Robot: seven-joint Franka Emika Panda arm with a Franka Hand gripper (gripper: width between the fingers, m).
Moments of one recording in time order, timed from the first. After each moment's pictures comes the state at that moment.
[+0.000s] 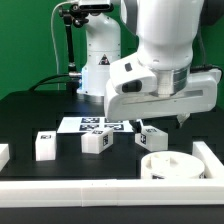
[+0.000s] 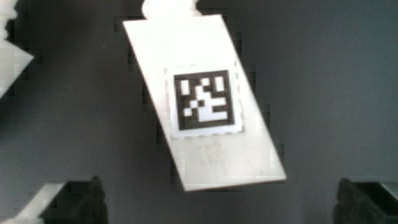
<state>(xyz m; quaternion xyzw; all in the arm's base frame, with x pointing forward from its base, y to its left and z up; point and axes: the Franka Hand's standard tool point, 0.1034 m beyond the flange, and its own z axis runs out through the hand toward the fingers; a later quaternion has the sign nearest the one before) 0.497 0.074 0.042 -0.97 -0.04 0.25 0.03</state>
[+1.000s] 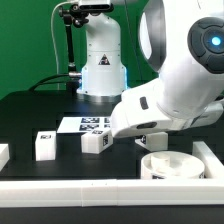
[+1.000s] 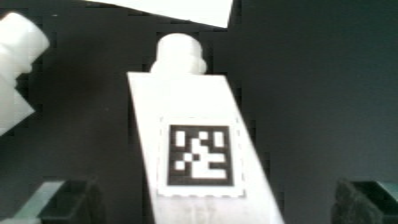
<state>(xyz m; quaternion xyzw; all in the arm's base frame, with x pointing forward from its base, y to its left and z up) 0.486 0.076 0.022 -0.91 -0.09 0.41 0.01</state>
